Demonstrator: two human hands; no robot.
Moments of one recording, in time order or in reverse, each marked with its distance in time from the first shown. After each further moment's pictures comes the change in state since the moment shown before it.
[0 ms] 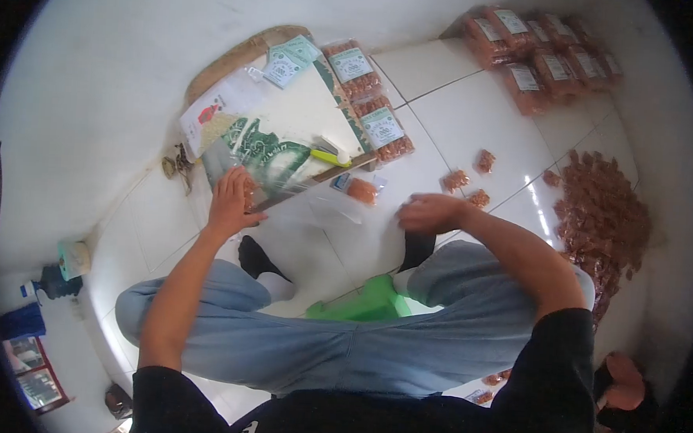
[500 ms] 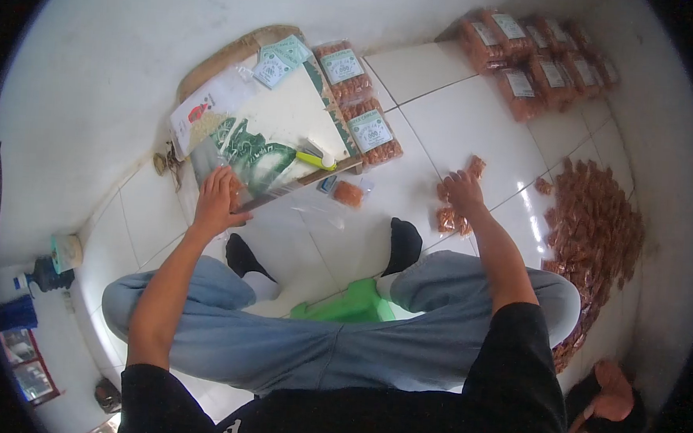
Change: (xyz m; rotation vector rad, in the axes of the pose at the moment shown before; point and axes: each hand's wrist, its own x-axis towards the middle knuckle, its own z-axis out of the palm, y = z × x) left_hand 0.004 0.003 -0.003 -0.016 -0.049 -0.029; right_hand -0.122 0.023 0.076 -0.089 -0.462 1.177
